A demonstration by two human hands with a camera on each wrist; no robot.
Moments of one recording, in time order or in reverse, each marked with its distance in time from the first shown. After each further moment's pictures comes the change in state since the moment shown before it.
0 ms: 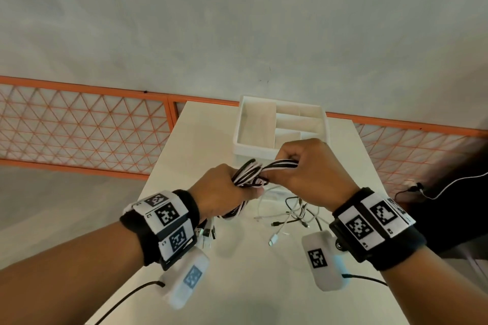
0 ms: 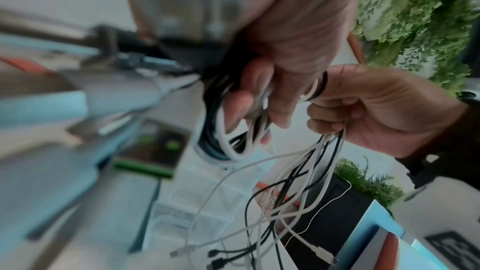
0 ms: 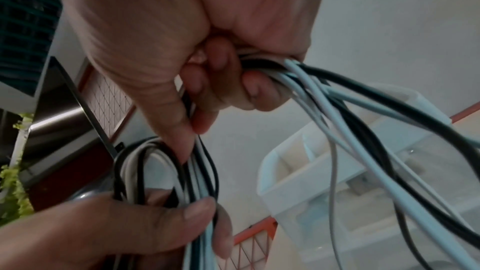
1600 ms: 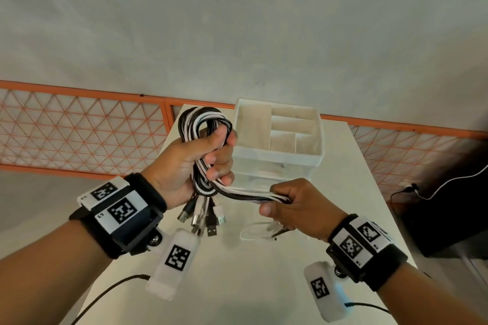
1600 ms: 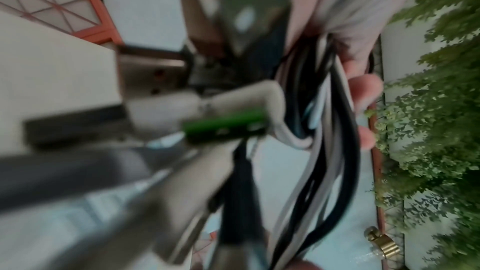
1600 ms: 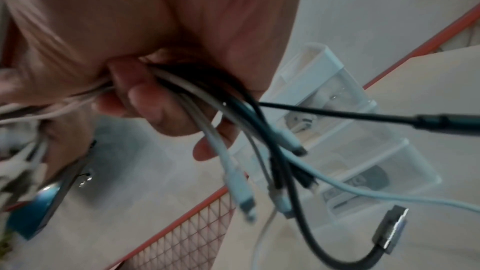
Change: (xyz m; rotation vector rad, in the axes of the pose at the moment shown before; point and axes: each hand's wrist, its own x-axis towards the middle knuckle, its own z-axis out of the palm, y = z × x) left_hand -0.017 0.017 -0.047 -1.013 -0.324 0.297; right_hand -0.033 0.036 0.022 0.343 -0.348 0.073
